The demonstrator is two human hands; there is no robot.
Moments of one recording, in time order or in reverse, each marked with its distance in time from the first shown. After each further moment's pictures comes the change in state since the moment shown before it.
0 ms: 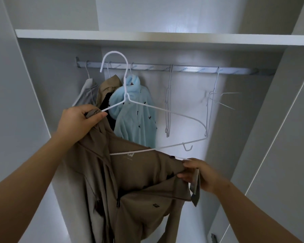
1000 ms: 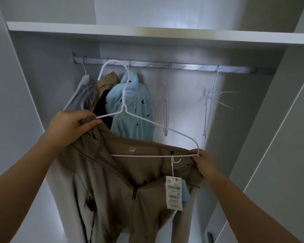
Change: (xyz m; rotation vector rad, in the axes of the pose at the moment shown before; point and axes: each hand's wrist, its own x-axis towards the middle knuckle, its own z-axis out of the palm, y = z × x) left_hand -0.013 -0.013 -0.001 0.076 0.006 0.361; right_hand 0.016 -0.004 -0.004 -0.355 0.409 -0.364
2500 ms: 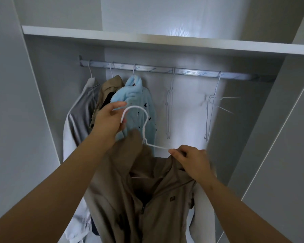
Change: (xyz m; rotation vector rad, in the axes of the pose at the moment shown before) left_hand 0.037 0.067 0.037 -0.995 0.095 -1.000; right_hand -0.048 -0.055 0.027 -0.696 -0.046 -0.457
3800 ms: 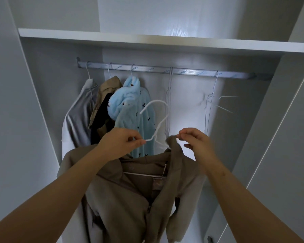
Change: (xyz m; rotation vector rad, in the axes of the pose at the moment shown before) left_hand -0.019 -0.024 -0.001 0.942 -0.445 0.357; right_hand 0.022 0.002 -0.020 0.879 0.082 0.097
